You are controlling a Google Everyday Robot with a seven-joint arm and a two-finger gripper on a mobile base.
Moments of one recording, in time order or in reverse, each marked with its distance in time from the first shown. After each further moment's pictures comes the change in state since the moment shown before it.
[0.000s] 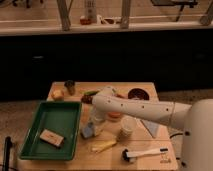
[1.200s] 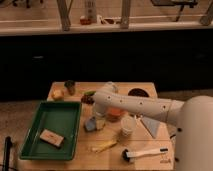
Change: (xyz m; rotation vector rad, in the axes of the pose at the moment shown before) arm 0.025 -0.040 -0.001 0.041 0.056 0.057
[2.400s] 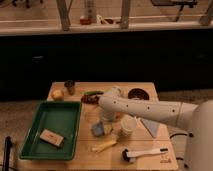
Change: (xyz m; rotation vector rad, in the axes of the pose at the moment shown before) arm 0.041 0.033 -0.009 -0.032 0.093 0.083
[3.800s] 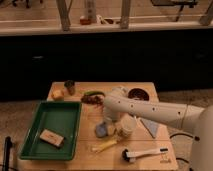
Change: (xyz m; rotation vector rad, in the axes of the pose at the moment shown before) arm 0.020 0.015 -0.003 0.000 -0.027 -0.001
